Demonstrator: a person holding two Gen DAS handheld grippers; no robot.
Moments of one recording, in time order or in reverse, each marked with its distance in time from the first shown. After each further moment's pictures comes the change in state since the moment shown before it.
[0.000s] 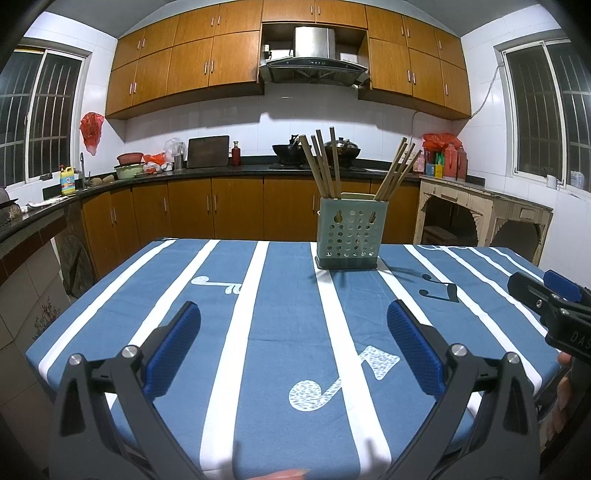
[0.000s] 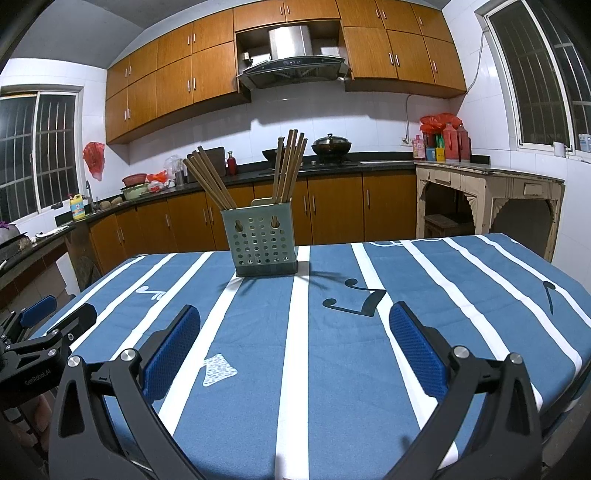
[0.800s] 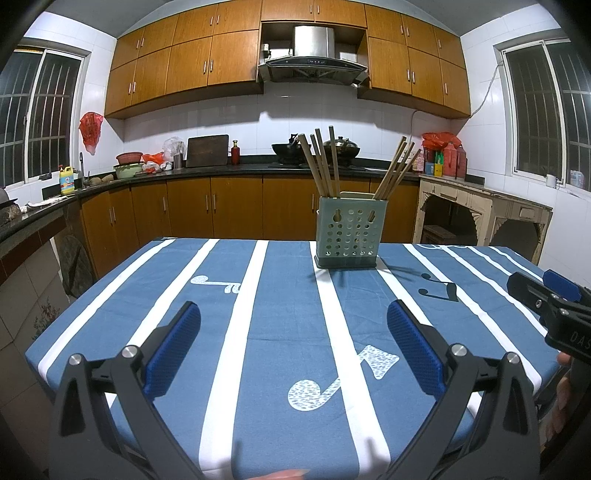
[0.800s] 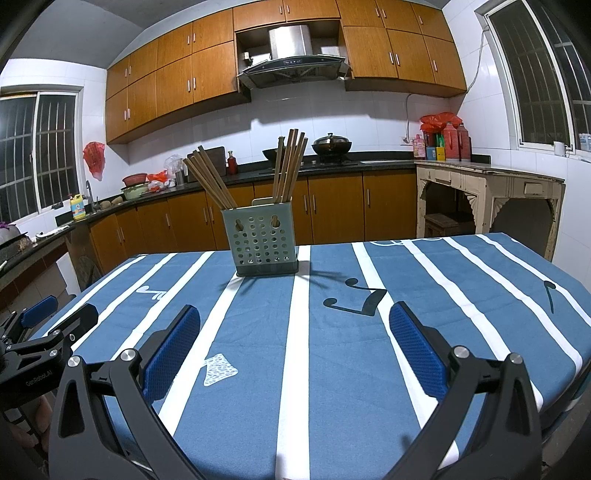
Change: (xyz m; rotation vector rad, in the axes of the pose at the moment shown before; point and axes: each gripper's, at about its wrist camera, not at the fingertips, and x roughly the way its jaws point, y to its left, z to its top) left arm -0.001 0.000 -0.003 0.000 0.003 0.002; right arm -0.001 0.002 0.001 0.001 0.002 -0.001
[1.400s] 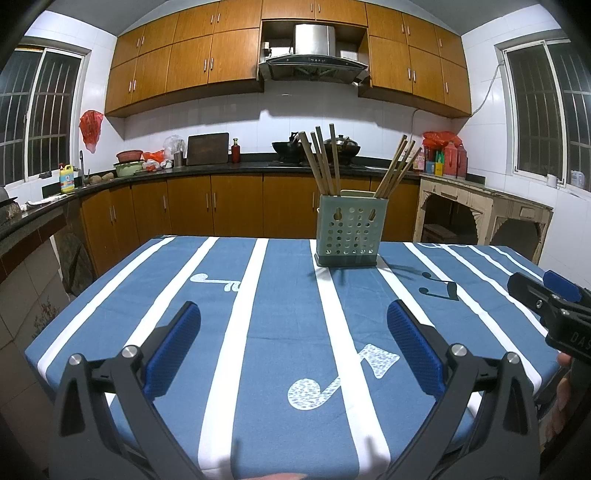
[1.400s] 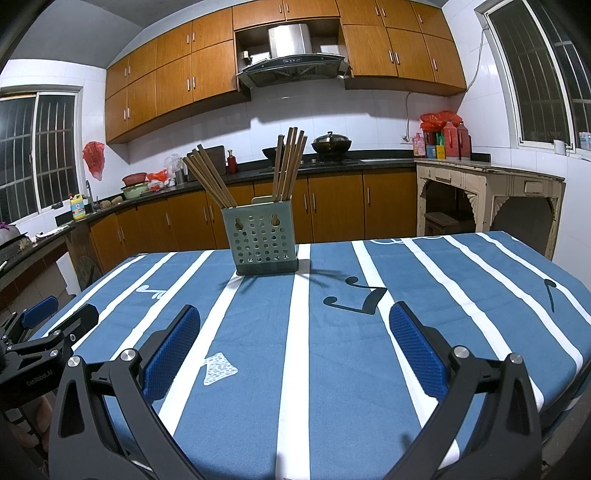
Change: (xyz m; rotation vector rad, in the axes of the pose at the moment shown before) left arm 0.001 -0.001 -0.004 -0.002 0.005 -0.004; right arm 0.000 0.000 0.001 0.001 0.002 0.000
